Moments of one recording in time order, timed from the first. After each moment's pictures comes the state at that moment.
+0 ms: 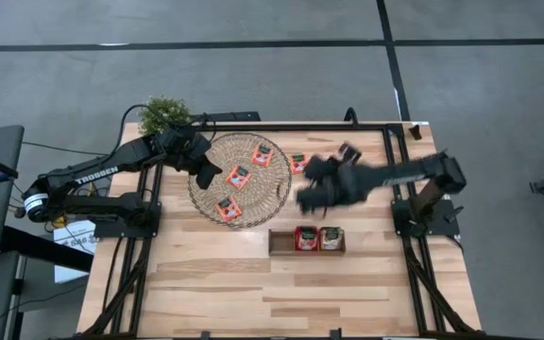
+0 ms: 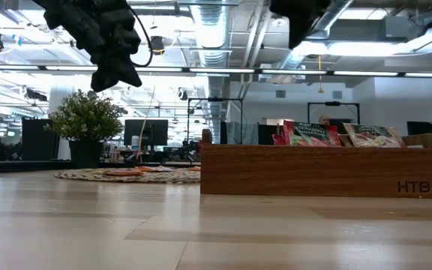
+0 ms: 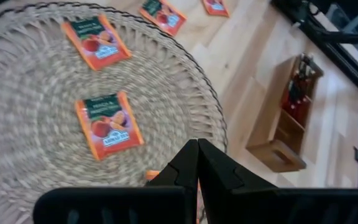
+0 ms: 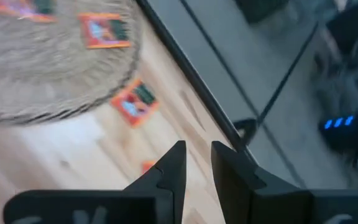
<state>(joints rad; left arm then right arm) 0.56 1.01 0.80 -0.51 0.34 -0.30 0.19 1.74 1.72 -1.57 0.85 0.73</state>
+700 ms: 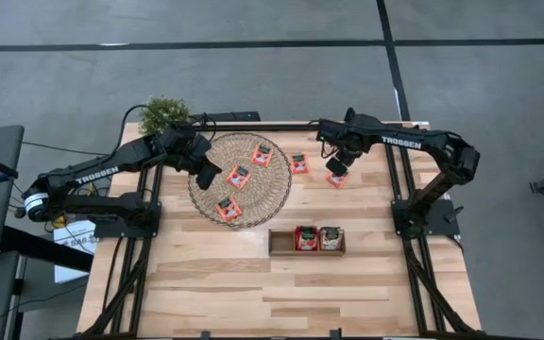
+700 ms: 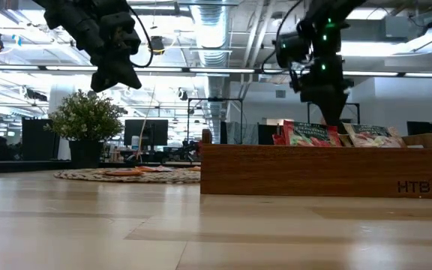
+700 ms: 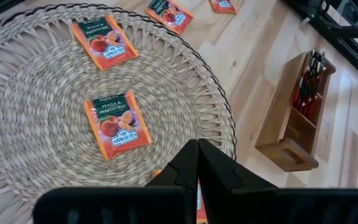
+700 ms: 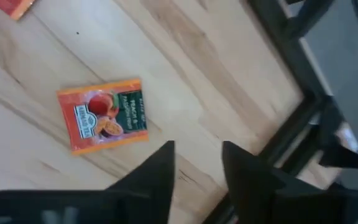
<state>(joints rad) 0.56 1.01 0.80 -0.52 0.31 -0.28 -0.49 1.59 1.23 -1.19 0.36 0.22</state>
